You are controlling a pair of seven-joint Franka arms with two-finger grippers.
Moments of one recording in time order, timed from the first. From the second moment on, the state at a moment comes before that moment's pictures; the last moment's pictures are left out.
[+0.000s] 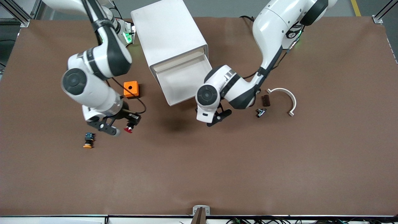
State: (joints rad) left arm -0.61 0.80 -0.25 -1.28 0.01 1.82 -1.33; right arm 0.36 0.32 -0.08 -1.70 0.14 2.02 0.56
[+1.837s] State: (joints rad) left arm -0.41 0.63 -0.36 -1.29 0.17 1.83 -1.36; right arm 0.11 0.57 -0.07 -1.92 0.14 2.48 0.03
